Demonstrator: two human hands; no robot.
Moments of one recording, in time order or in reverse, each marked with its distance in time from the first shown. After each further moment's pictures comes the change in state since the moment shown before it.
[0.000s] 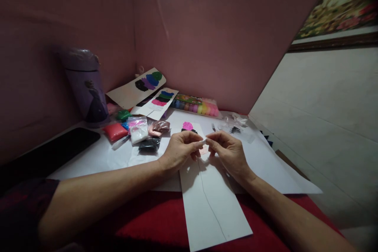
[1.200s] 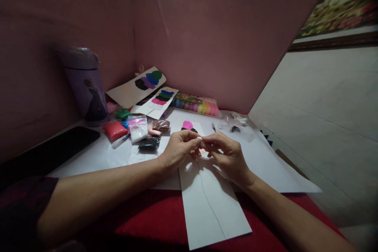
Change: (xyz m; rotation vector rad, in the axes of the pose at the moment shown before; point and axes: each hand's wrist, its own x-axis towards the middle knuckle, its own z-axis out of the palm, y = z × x) left_hand 0.000 -0.001 -0.002 -0.012 -0.044 -0.001; right_hand -0.007 -0.001 -0.002 -0.126 -0.117 -0.187
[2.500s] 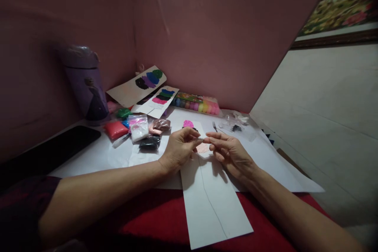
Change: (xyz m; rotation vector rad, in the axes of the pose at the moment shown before) left_hand 0.001 -0.007 0.003 0.175 0.188 0.089; right_hand 0.012 -0.012 -0.005 0.707 0.111 0.736
